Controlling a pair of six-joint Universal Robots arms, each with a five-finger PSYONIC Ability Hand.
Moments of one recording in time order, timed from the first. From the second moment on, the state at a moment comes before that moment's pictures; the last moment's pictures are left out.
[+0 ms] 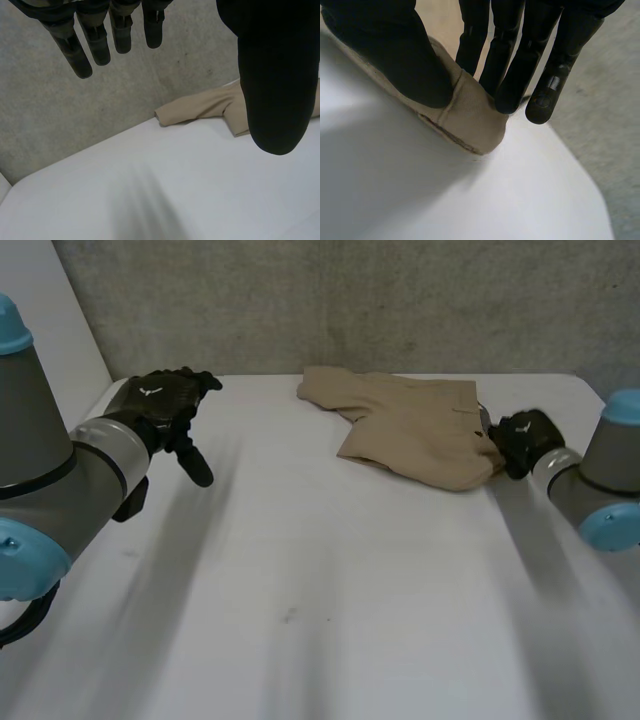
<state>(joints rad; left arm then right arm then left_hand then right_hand) 4.29 -1.86 -1.32 2.97 -1.61 3.23 1.70 -0.64 0.93 -0.06 1.32 2.51 0.19 0.20 0.21 0.20 0.05 0.93 1.17 1.18 1.19 0.97</state>
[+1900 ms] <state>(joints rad) 4.02 -2.40 -1.16 3.26 -1.74 2.57 2.01 -1.44 1.69 0.16 1.45 3.21 1.11 1.18 1.18 1.19 0.99 0.41 0.46 0.46 0.46 0.73</state>
